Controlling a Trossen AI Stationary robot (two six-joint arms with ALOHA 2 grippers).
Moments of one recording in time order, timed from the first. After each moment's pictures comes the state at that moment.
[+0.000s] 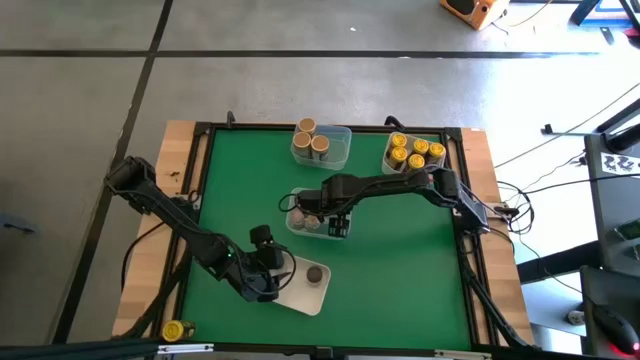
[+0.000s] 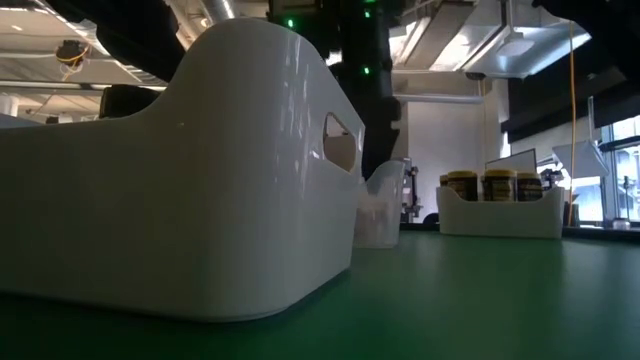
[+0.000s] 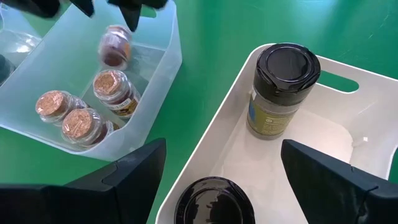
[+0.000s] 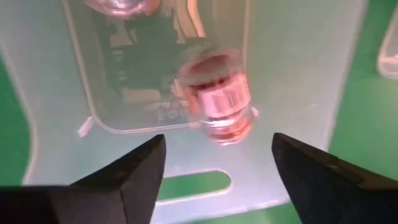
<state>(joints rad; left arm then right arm) -0.64 1.54 1.02 -0.49 -0.64 -0.65 0.02 2.20 1.91 -1.32 0.17 0.15</state>
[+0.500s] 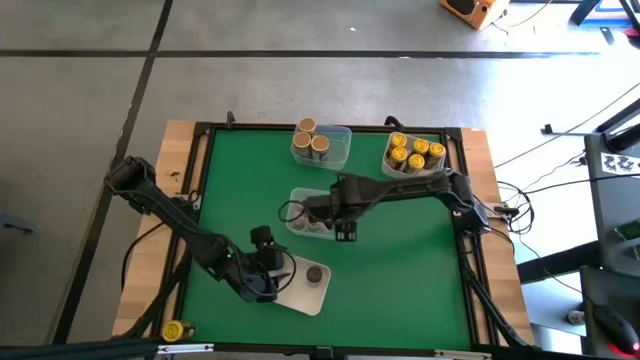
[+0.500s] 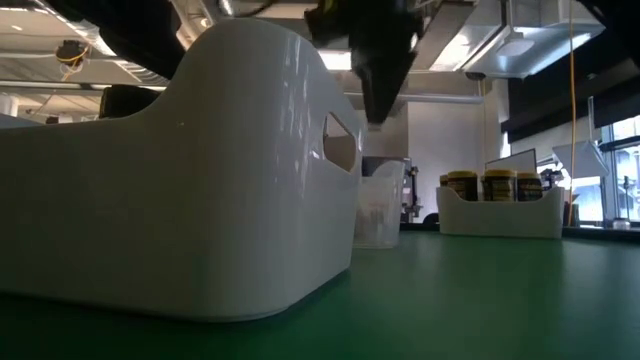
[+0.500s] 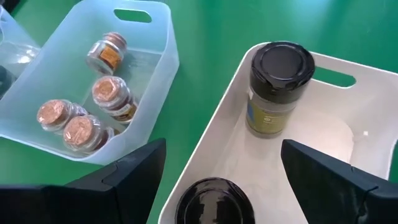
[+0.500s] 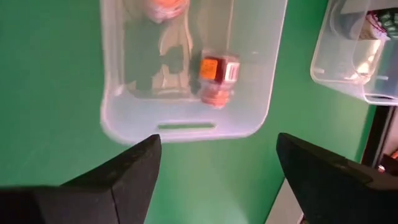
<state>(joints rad) -0.64 1.54 1.02 -0.48 -0.64 -0.60 0.11 2.12 2.08 -1.49 0.26 0.13</state>
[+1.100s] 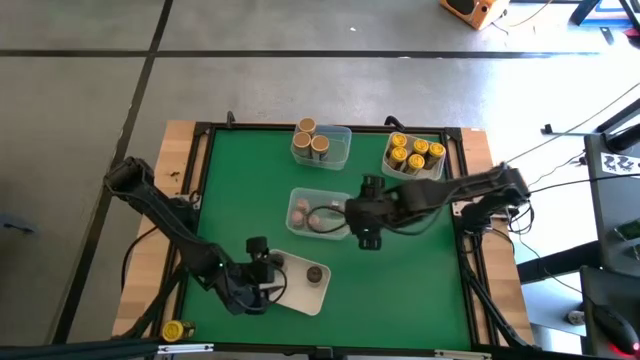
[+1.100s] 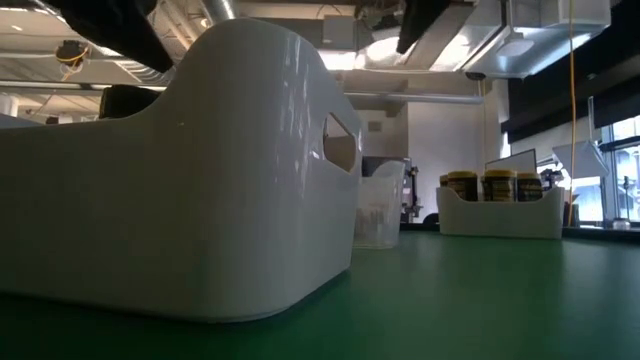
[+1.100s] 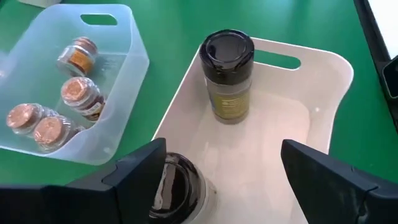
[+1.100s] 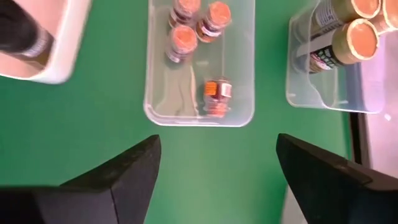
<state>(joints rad) -0.74 1.54 1.02 -0.47 -0.65 -0.60 0.26 1.72 1.76 -1.27 0.36 0.21</state>
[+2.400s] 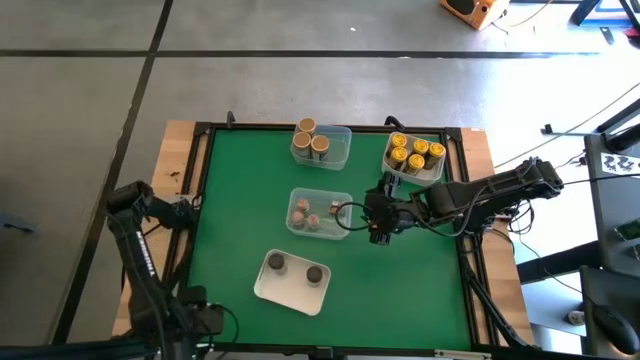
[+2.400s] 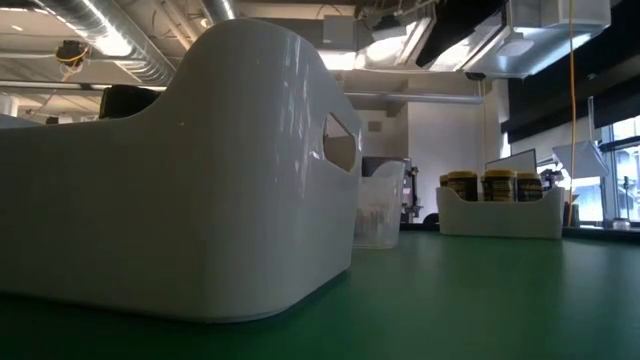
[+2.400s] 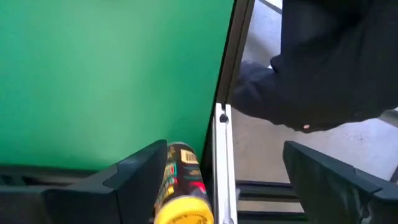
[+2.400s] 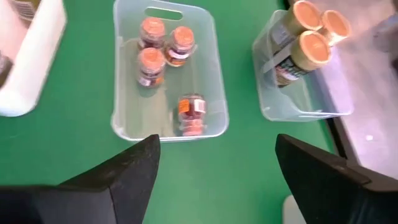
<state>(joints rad) -1.08 1.74 1.55 -1.17 0.02 -1.31 0.29 1.42 1.30 -0.88 0.52 0.23</state>
